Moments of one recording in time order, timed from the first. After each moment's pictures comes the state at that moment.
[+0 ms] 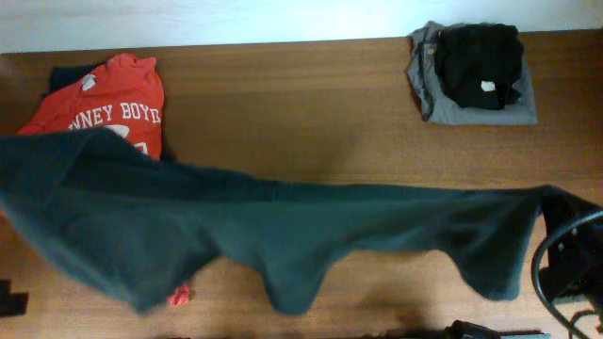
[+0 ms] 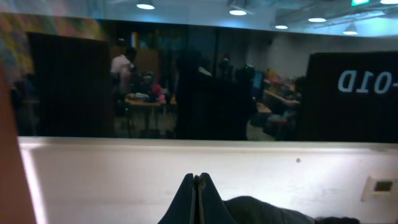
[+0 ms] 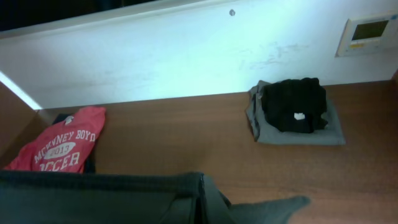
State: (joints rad) left arm 0.03 1.42 3.06 -1.49 0.08 -0.09; right arm -0.33 0.99 2.12 -1.55 -0.46 0.01
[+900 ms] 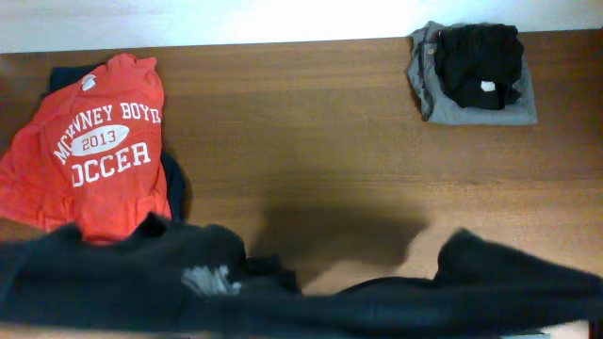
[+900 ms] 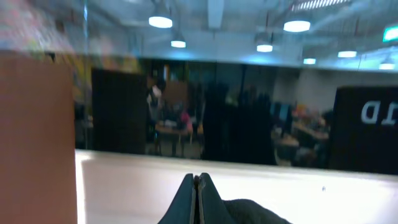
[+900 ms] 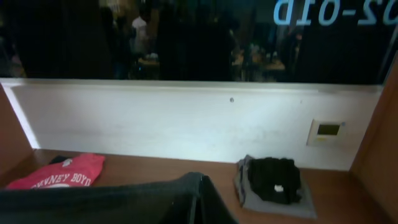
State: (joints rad) left arm 0.03 1.22 3.00 -1.48 -0.05 -0.07; right arm -0.33 0.99 2.62 -1.66 -0.45 0.00
